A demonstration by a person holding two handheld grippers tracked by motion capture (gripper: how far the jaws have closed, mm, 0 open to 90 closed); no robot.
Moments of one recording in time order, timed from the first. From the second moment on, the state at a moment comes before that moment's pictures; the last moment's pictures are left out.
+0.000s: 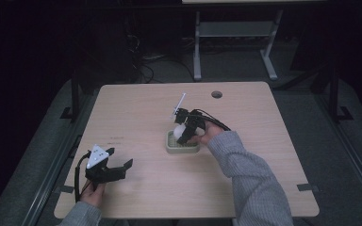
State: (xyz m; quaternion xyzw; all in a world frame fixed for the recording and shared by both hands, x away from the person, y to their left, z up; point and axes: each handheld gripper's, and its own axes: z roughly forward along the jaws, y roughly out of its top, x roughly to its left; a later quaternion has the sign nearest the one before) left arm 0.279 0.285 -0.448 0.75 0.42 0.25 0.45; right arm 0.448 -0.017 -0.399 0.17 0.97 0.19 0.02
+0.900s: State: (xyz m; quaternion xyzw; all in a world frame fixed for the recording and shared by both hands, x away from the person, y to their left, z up) left arm 0.278 0.286 -0.447 0.75 0.42 0.25 0.45; right arm 0.454 -0.011 -0.411 0.17 0.97 0.19 0.01
